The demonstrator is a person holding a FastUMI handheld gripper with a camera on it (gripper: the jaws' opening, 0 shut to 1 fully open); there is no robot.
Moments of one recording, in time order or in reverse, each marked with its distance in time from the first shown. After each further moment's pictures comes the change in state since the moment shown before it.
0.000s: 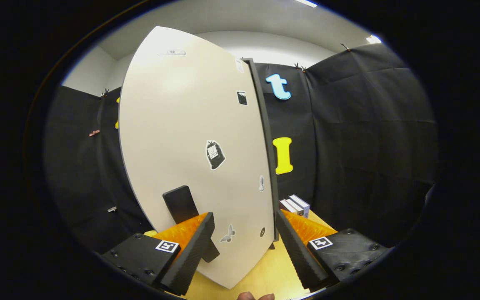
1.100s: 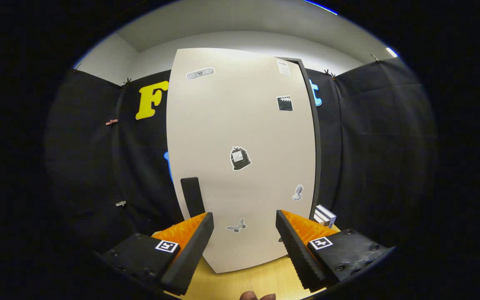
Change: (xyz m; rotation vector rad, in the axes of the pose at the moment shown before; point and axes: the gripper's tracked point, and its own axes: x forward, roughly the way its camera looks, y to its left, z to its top) arm 0.036 0.082 0.006 -0.085 -0.013 0.089
